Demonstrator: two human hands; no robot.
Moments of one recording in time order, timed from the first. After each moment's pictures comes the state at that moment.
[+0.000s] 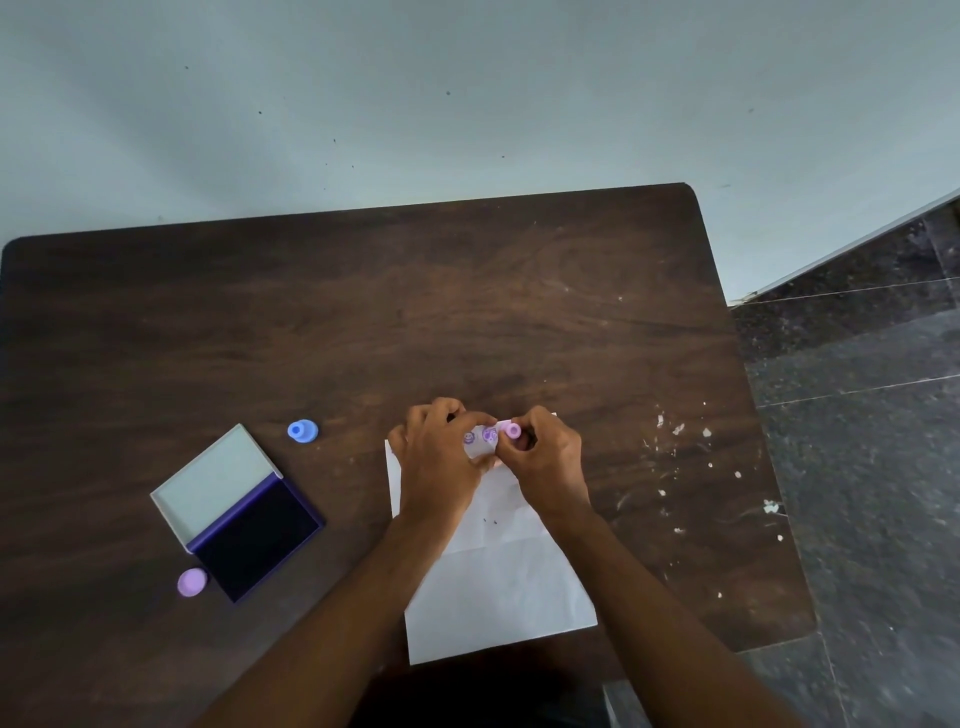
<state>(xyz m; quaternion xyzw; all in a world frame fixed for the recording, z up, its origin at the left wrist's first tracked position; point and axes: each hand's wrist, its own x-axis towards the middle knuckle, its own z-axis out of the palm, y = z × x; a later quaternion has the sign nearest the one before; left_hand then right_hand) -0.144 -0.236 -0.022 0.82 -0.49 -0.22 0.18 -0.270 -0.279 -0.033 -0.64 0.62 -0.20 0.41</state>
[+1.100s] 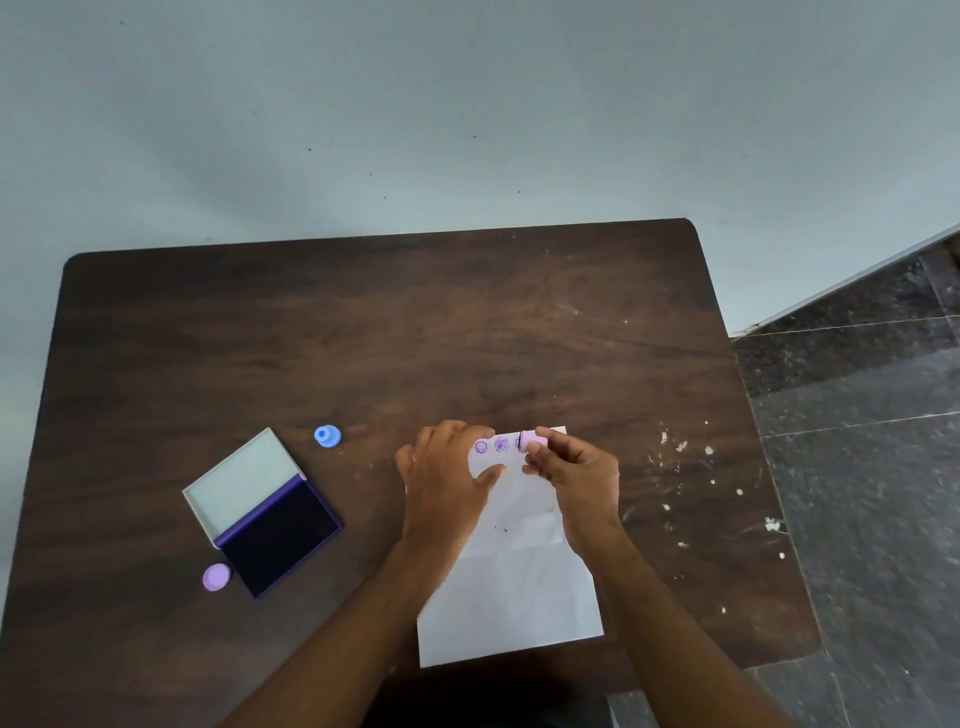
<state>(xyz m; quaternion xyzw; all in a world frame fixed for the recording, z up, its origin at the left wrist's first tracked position) -0.137 -0.215 0.001 0.82 -0.50 -0.23 0.18 -0.281 -0.268 0.009 -0.37 0.65 -0.30 0.59</state>
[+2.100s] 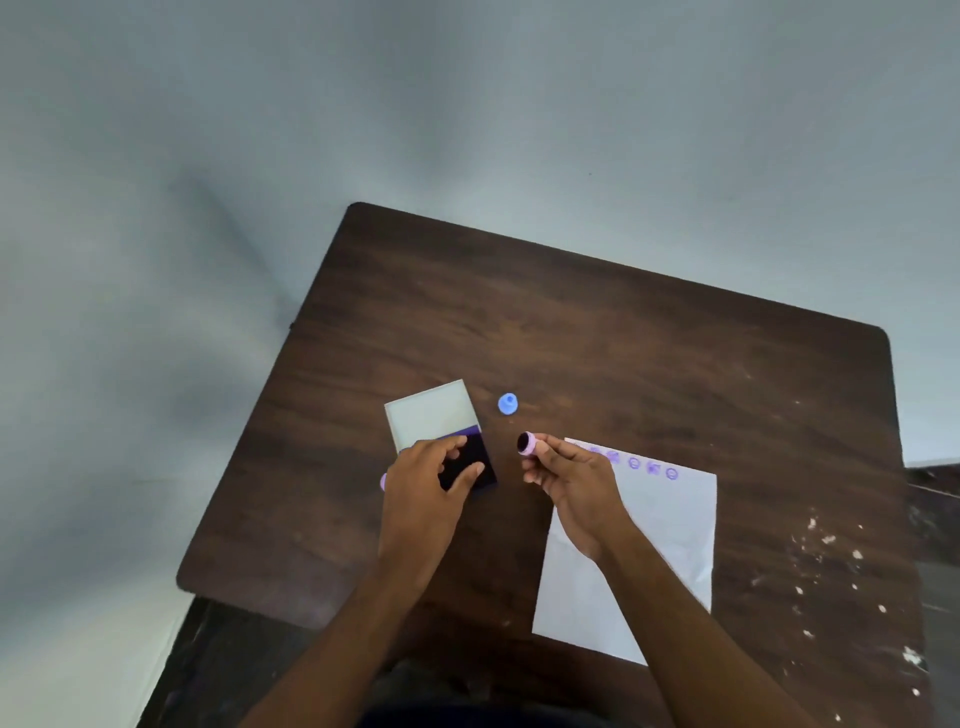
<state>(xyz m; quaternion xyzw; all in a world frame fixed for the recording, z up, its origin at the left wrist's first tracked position) -0.012 -0.059 0.023 0.87 -0.27 -0.20 0.35 -0.138 -0.196 0.035 -0.38 0.49 -0.15 0.77</state>
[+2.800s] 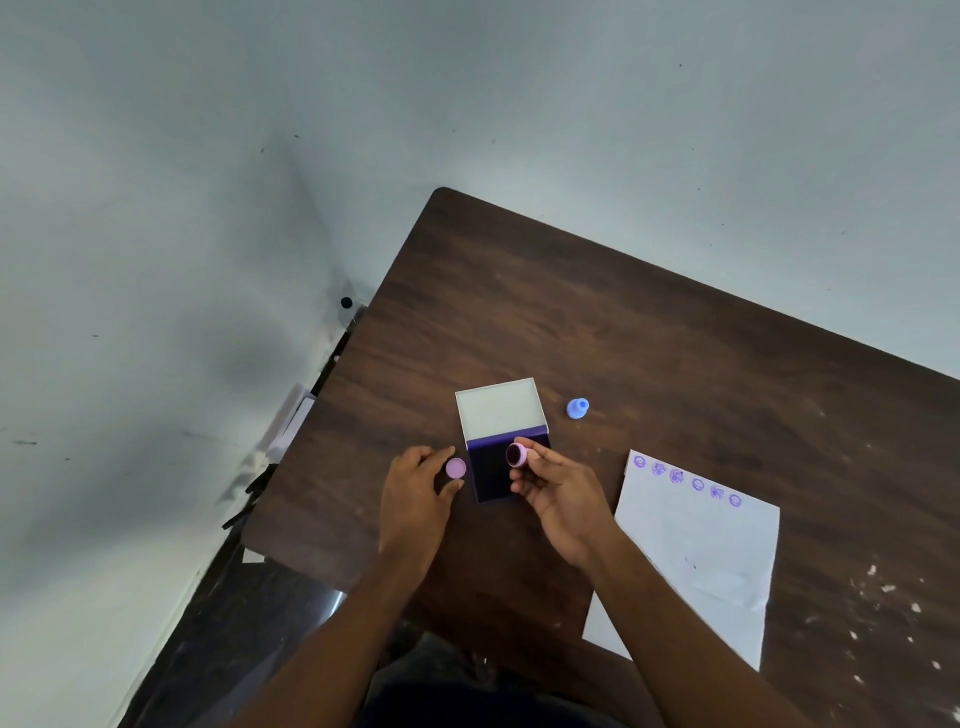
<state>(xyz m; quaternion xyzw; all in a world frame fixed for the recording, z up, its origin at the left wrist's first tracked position) 0.038 0.020 -0.026 0.92 -0.24 -0.20 0.25 -0.068 -0.132 0.028 -0.30 0.48 -0.07 0.82</state>
